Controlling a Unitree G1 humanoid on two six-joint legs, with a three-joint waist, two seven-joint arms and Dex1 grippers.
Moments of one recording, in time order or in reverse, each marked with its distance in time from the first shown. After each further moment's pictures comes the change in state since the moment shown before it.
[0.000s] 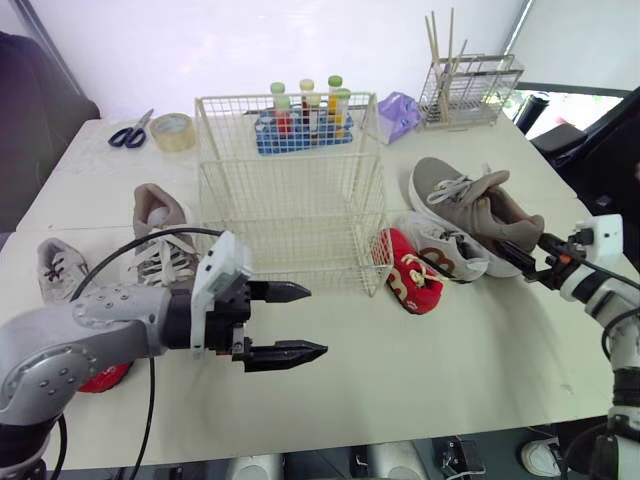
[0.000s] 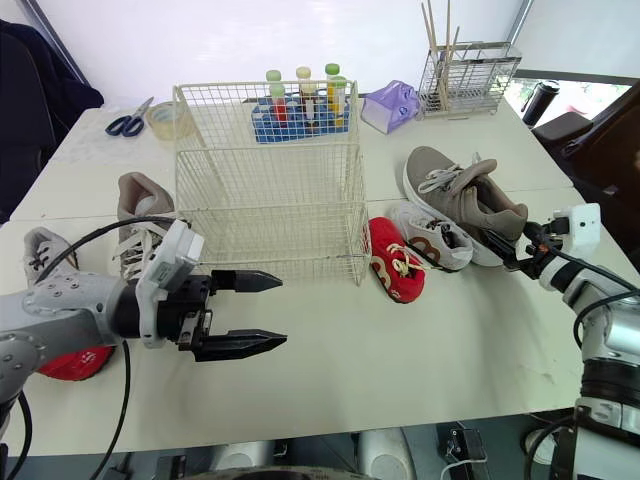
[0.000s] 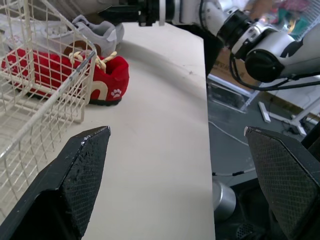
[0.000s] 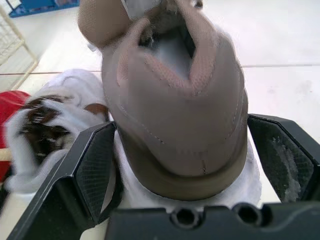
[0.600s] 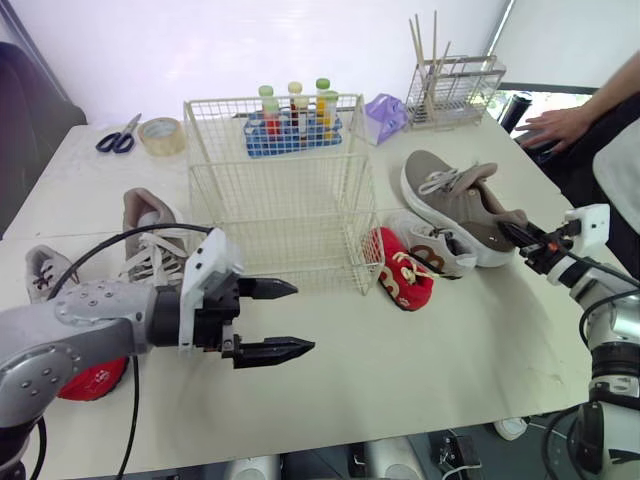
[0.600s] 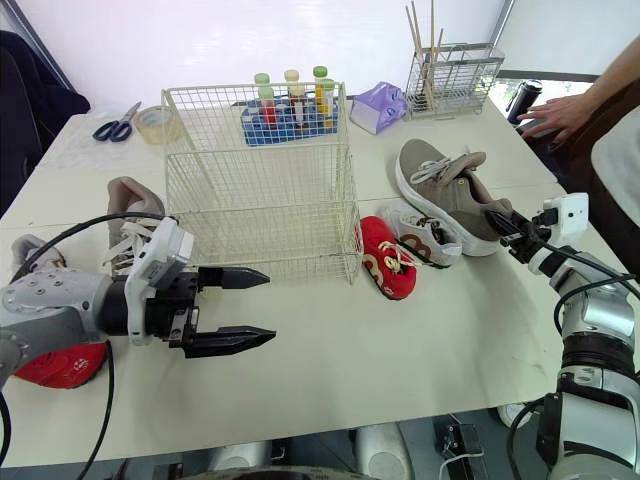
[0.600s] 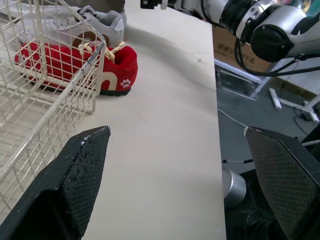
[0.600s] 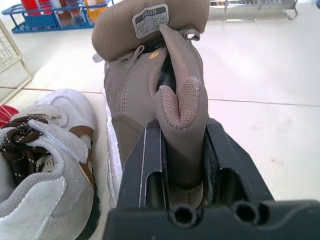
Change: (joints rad) left arm 0.013 0.064 0.038 0.011 0.014 0.000 -0.014; right arm -0.120 -0.004 0.061 0.218 -0.055 -0.274 0.062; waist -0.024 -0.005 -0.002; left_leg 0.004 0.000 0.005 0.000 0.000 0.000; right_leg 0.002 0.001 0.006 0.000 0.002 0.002
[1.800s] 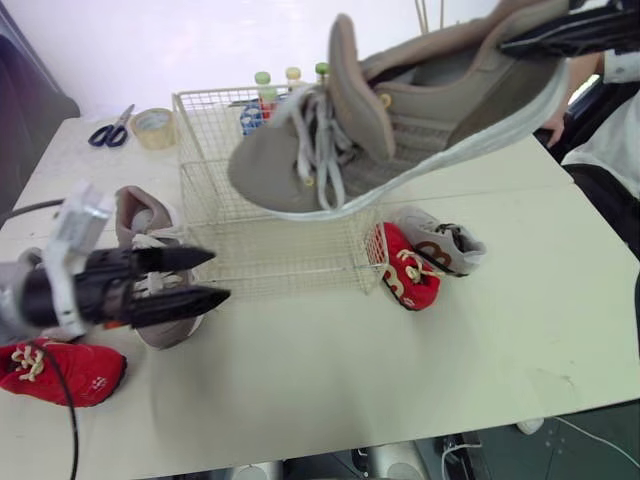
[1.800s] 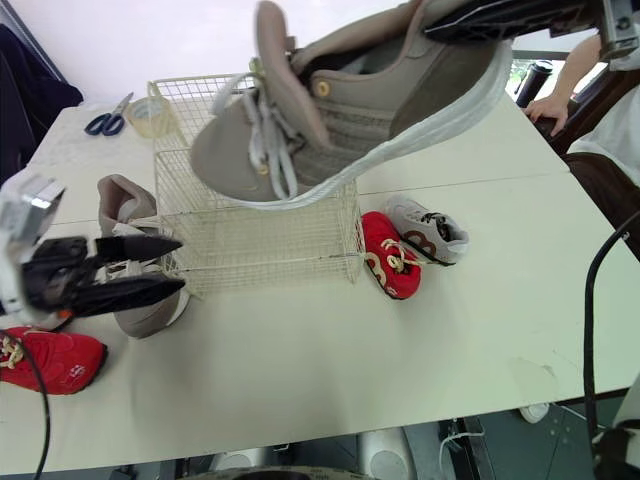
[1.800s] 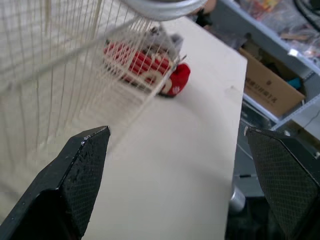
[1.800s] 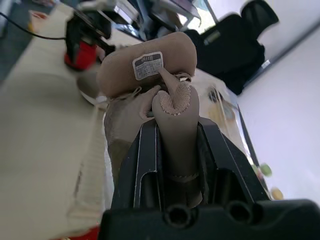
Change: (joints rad) left arm 0.282 0.136 0.638 0.201 -0.185 0.240 -0.179; right arm -1.052 -0.422 0.638 -0.342 0.493 0.216 0.778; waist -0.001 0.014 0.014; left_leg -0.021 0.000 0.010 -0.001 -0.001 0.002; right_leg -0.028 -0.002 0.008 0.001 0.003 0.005
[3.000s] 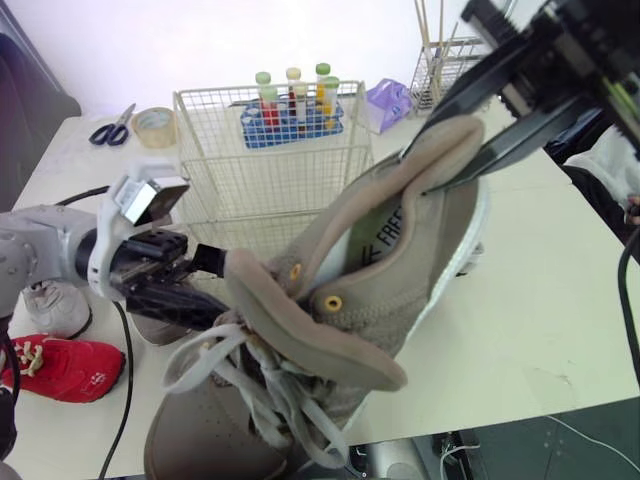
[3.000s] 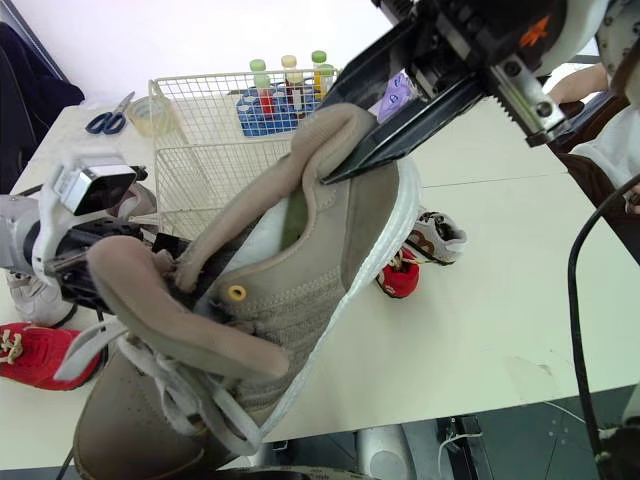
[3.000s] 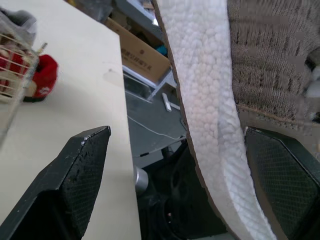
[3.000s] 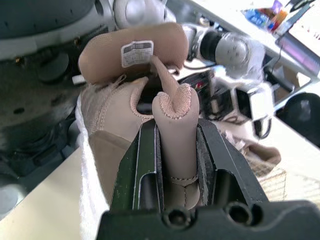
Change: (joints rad) left arm -0.686 -0.021 -0.689 0.298 0.175 0.033 -0.500; right arm -0.116 0.001 0.394 -0.242 0.344 -0.115 0.001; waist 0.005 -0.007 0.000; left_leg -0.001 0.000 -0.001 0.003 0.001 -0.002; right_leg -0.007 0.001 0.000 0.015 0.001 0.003
